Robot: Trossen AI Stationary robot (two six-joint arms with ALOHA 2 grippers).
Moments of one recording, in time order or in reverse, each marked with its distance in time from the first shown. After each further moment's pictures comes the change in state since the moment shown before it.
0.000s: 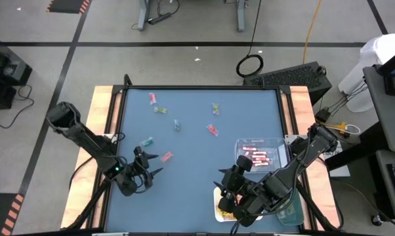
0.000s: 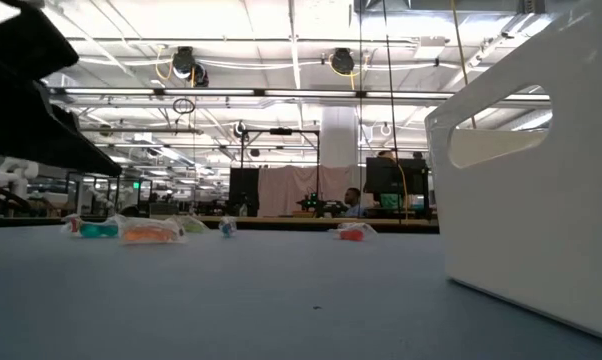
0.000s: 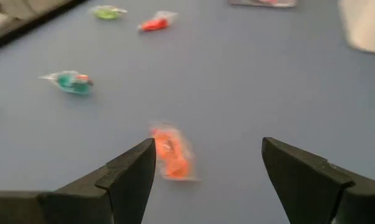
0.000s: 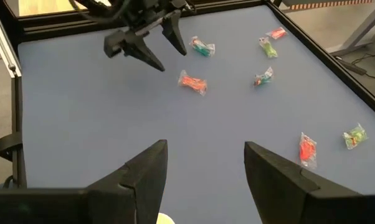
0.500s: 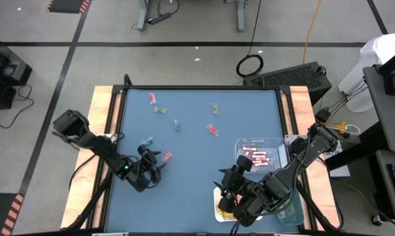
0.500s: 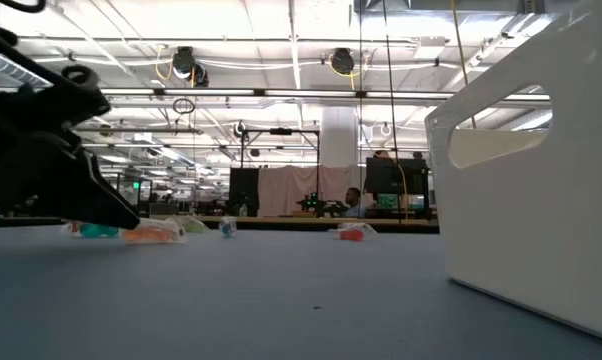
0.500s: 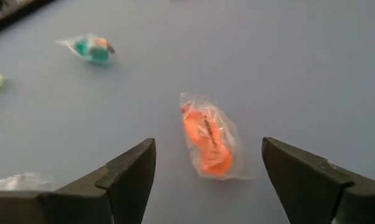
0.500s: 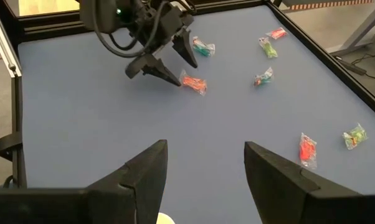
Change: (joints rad) left arm 0.134 0.214 0.000 0.093 0.035 -0.021; right arm 0.000 0.000 0.000 0.000 0.001 0.000
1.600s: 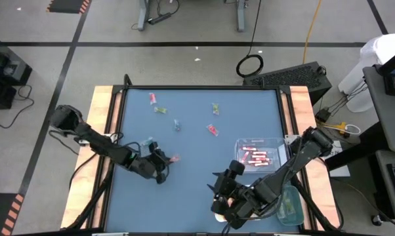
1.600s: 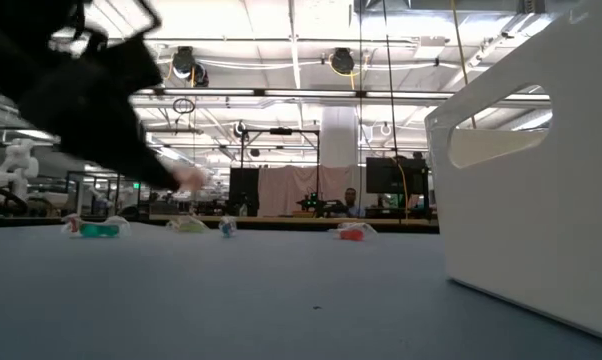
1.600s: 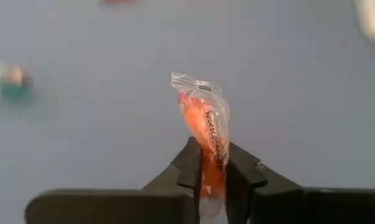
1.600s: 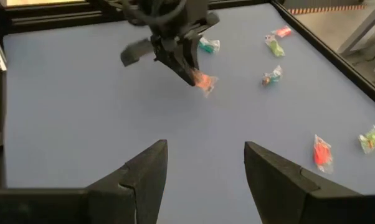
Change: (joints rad) left arm 0.201 -0.118 0.052 0.125 0.357 0.304; right arm -0.015 0.060 -0.068 0.132 0.024 -0.022
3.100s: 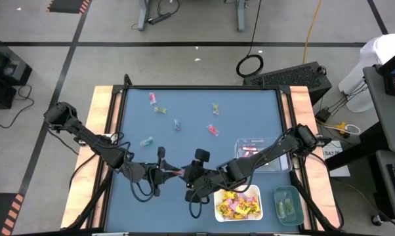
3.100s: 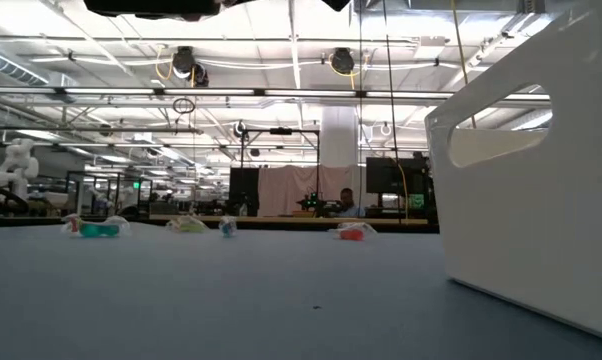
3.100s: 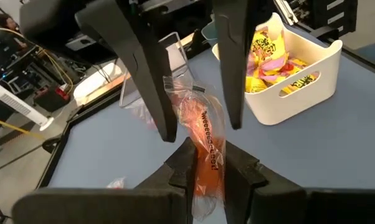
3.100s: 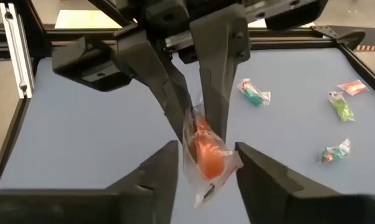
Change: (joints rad) left arm -0.106 -0.109 0.232 0.088 0.015 0.874; right arm -0.252 0.115 0.000 0.546 -0.287 -0.551
